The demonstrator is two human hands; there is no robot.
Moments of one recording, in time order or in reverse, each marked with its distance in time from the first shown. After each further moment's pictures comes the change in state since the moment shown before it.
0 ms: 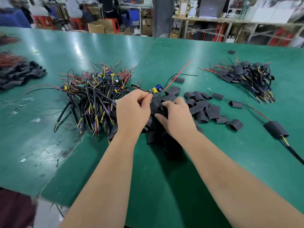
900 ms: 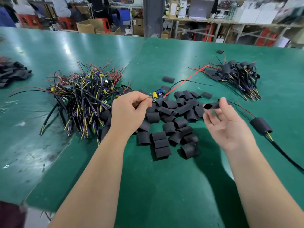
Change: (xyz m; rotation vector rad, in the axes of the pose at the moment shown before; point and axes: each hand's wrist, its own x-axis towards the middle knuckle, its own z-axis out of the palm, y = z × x) left_hand -0.005 0.006 0.003 -0.192 -0.191 0.050; right_hand -0.046 0.090 -0.062 1.898 0.407 0.562
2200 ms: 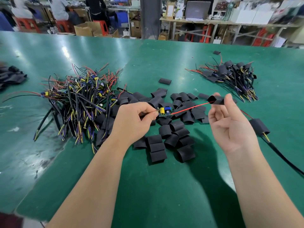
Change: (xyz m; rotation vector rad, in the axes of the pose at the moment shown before) left_hand -0.008 0.004 0.011 0.083 -0.152 0.102; right_hand -0.011 -0.011 0.007 0.130 -0.100 -0.073
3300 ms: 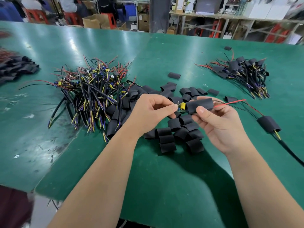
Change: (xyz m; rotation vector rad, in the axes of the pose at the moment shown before) left_hand 0.000 0.016 -0.002 -0.465 -0.200 -0.181; right_hand -0.012 0.026 0.002 -0.479 -0.430 0.064
